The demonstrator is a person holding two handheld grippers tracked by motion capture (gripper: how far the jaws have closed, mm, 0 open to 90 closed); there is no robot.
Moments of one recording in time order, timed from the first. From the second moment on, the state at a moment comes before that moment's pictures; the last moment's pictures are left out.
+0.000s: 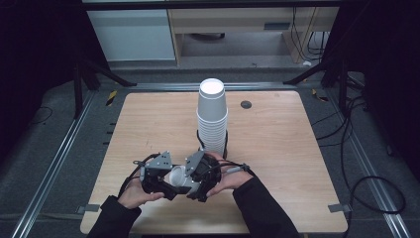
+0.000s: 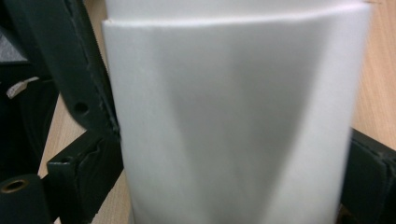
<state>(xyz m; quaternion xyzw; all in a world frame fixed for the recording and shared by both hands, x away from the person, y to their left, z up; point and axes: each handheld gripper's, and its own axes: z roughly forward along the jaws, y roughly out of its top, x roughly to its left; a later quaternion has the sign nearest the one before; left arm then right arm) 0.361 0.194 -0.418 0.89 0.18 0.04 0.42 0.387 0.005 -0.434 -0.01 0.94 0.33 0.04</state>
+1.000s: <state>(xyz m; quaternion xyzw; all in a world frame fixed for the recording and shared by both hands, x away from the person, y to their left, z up) 0.370 0.237 -0.405 0.80 0.22 0.06 0.55 0.385 -0.071 -0.413 0.15 0.85 0.49 0.09</state>
